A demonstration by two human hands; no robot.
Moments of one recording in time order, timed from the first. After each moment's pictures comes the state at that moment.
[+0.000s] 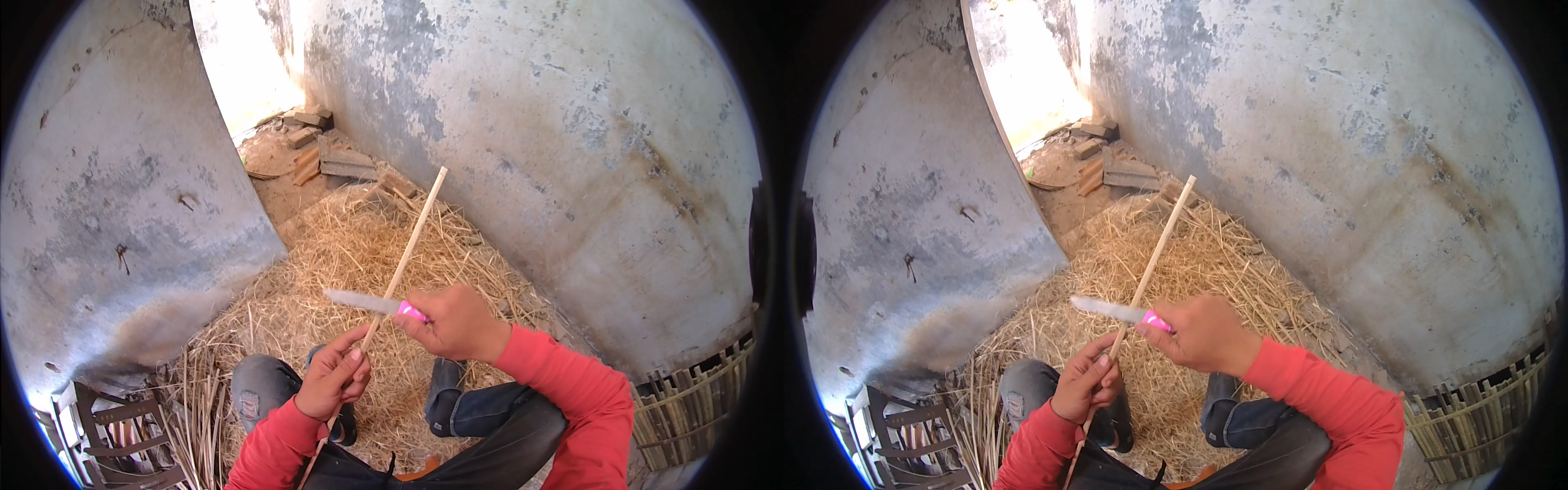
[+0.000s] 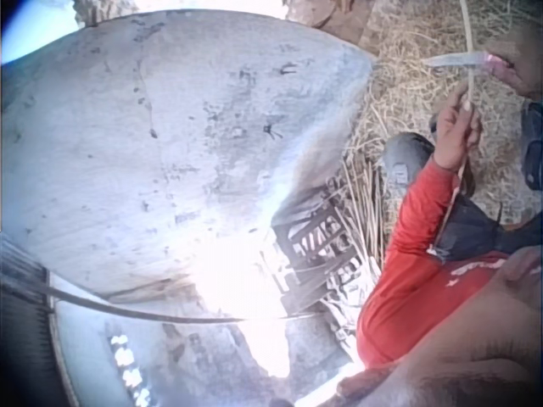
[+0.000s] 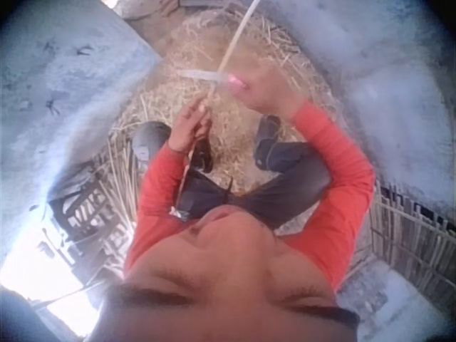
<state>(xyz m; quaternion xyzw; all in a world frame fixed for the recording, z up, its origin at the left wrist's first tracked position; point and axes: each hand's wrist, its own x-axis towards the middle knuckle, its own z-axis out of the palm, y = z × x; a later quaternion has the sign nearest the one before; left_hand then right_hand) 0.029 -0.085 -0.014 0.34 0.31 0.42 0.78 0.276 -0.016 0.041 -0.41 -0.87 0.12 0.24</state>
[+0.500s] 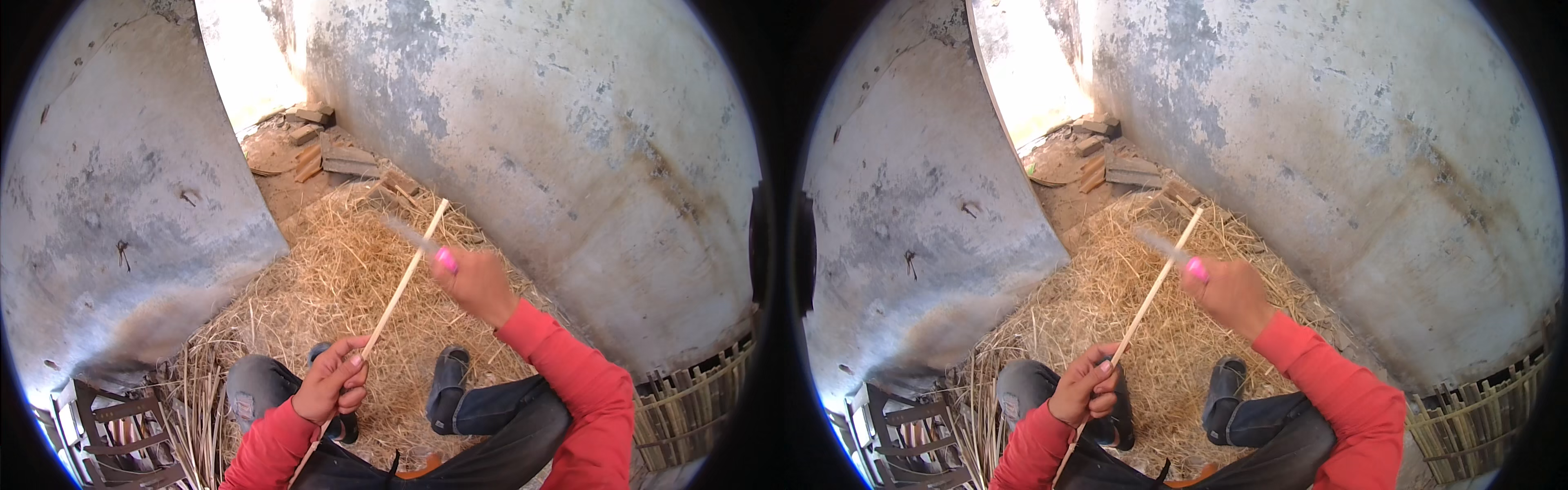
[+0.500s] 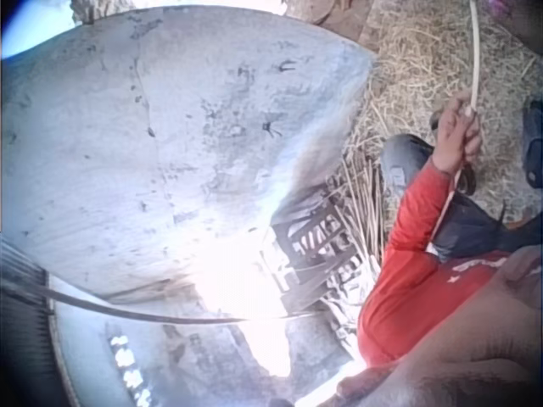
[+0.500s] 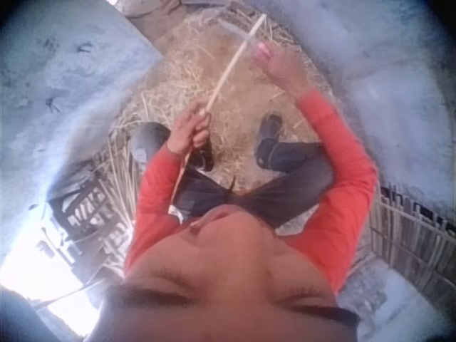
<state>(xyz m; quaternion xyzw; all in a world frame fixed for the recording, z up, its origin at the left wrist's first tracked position) 0.006 -0.092 -0.022 0.26 0.27 0.37 0.85 0.299 0.029 0.016 -0.54 -0.79 0.02 0.27</state>
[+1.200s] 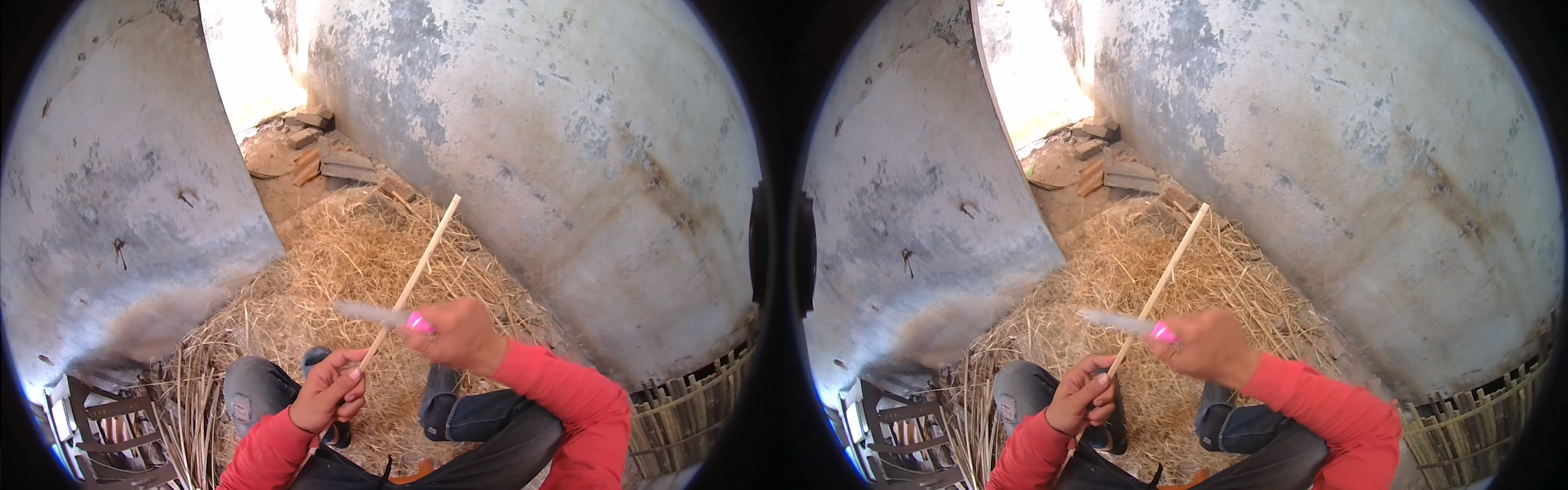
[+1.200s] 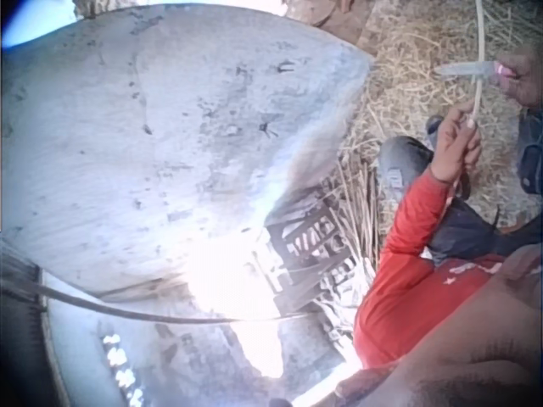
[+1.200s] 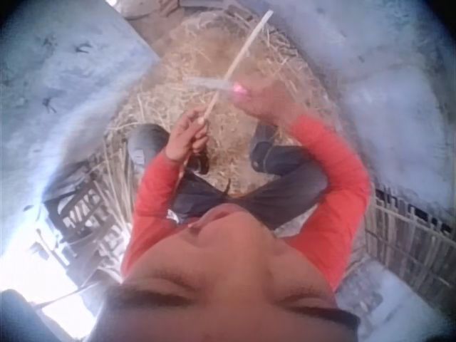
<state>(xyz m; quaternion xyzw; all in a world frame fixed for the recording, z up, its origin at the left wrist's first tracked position) 0.013 -0.101 -0.021 0.33 0.28 0.38 0.82 0.274 -0.028 0.031 -0.44 -0.85 0.07 0.28</state>
